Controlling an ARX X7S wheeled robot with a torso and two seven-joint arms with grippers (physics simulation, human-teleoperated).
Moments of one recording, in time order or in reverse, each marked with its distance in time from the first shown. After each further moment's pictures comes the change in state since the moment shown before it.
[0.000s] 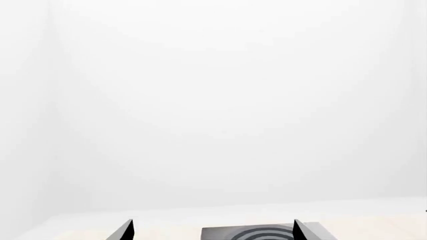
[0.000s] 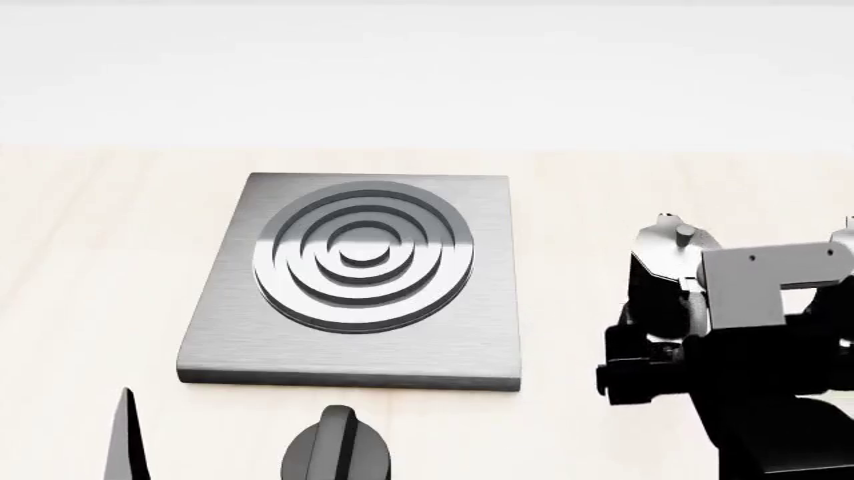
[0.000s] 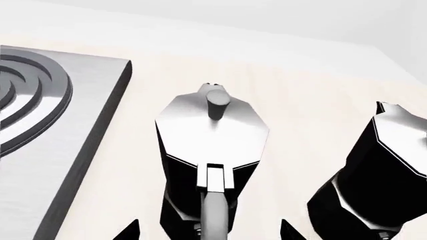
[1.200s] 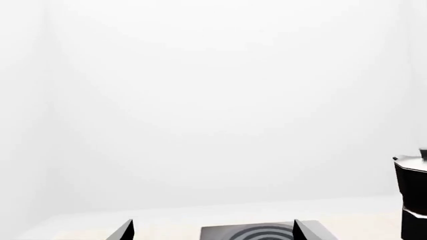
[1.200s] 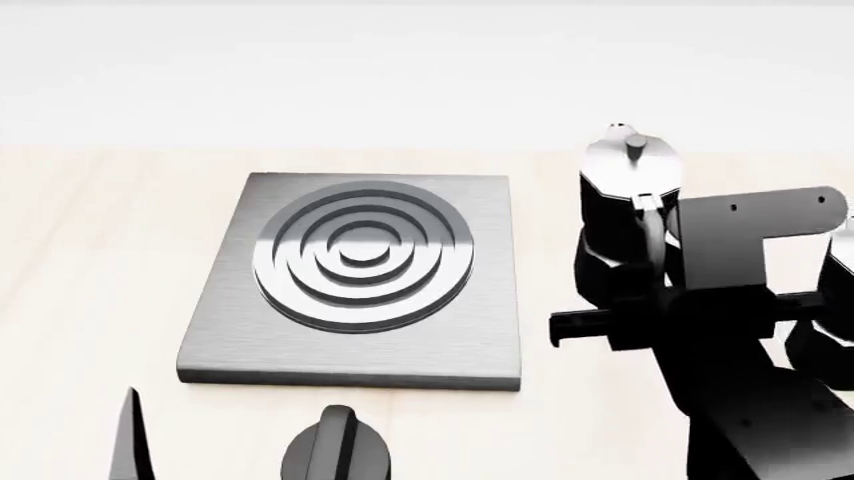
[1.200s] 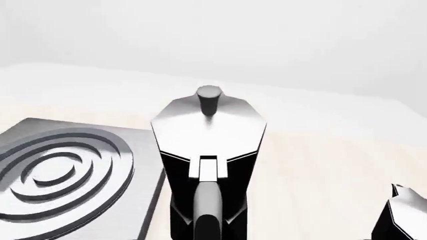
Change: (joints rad) left arm -0.011 -0.012 0.018 0.003 -0.002 -0.014 -0.017; right arm -0.030 0.004 0.043 -0.307 0.099 0.041 0.083
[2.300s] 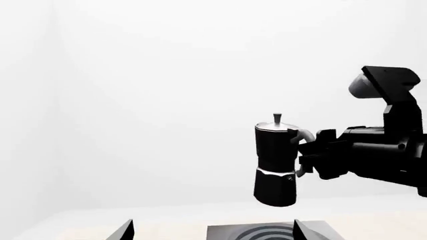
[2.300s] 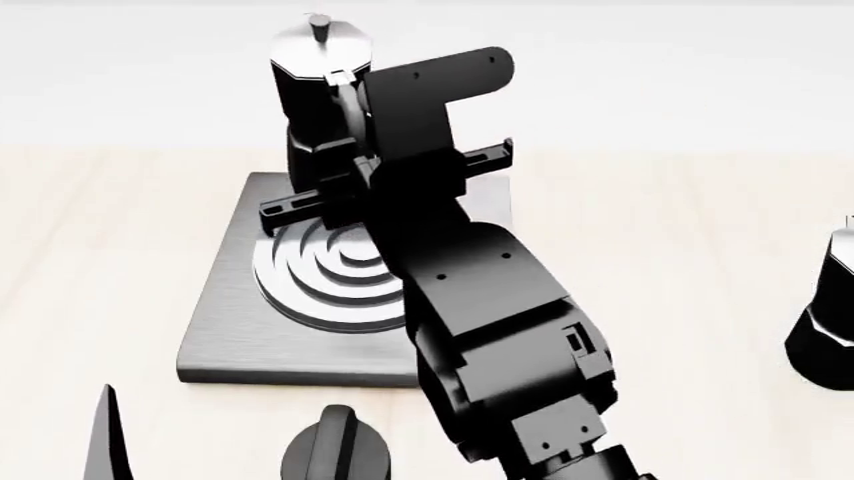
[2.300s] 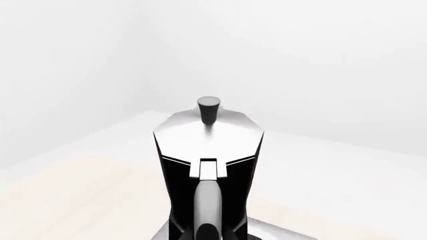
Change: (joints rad) left arm 0.012 -0.036 -0.035 0.019 -0.046 -0.003 -0.011; right arm 0.375 -0.458 -0.299 0.565 -0.043 -0.385 -0.121
